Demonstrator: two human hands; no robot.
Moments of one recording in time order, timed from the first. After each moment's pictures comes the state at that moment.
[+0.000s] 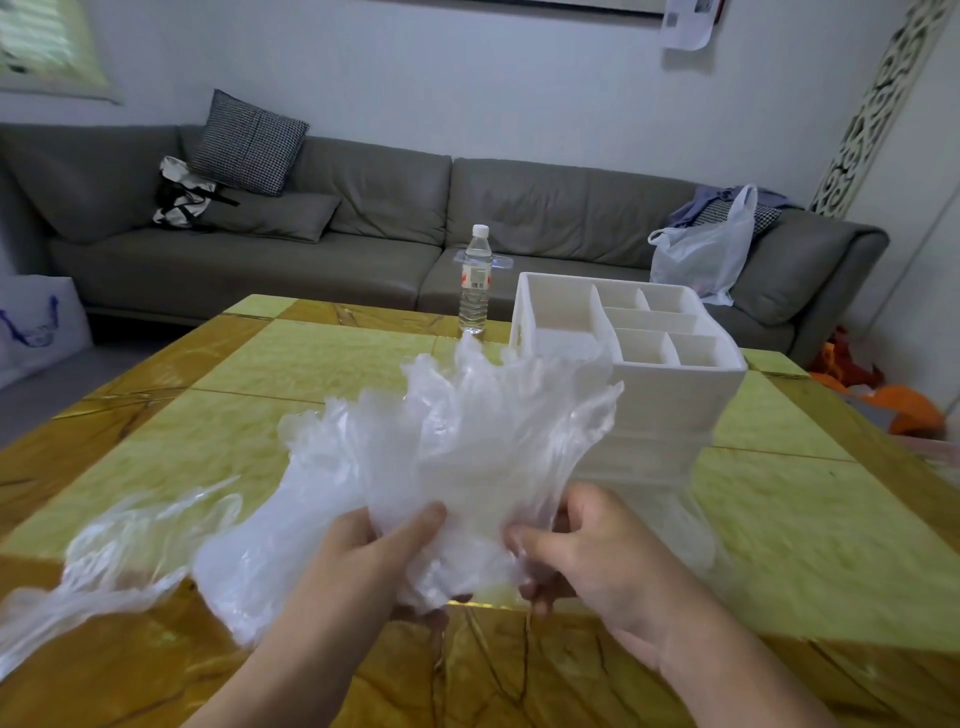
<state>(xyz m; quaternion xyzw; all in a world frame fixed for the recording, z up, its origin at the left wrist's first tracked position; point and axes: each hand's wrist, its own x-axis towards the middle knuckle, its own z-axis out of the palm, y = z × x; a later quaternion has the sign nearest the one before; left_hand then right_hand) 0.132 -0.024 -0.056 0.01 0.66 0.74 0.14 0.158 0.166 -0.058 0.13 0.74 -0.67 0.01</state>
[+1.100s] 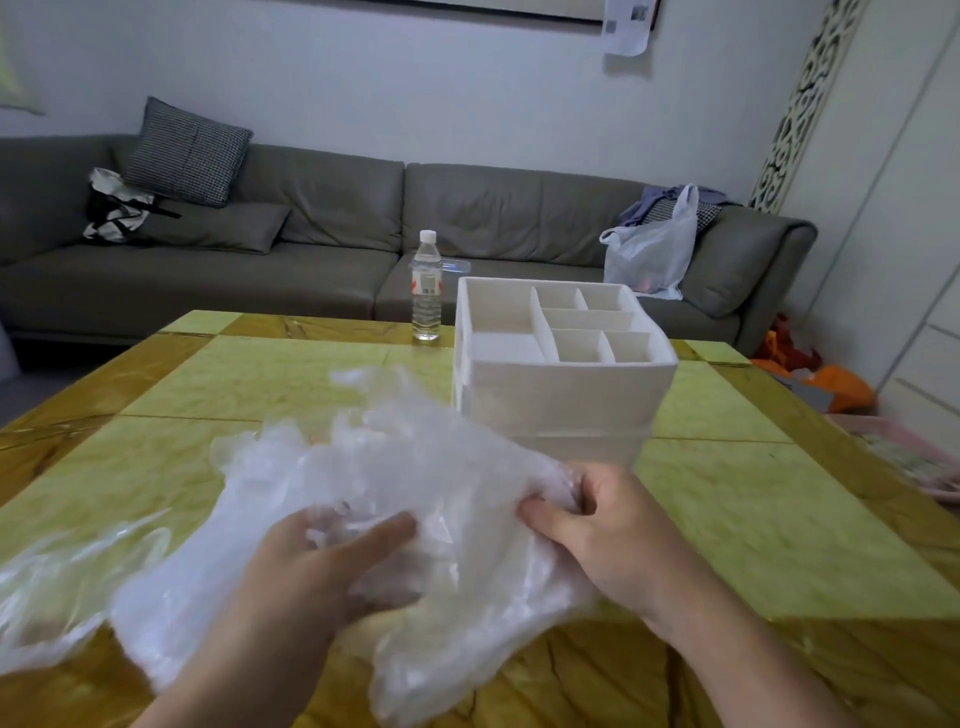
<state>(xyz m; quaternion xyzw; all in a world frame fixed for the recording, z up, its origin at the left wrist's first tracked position) 0.116 -0.013 -0.068 0.04 0.59 0.79 0.17 0.169 0.221 -0.049 0.13 0.82 -0.55 -0.09</state>
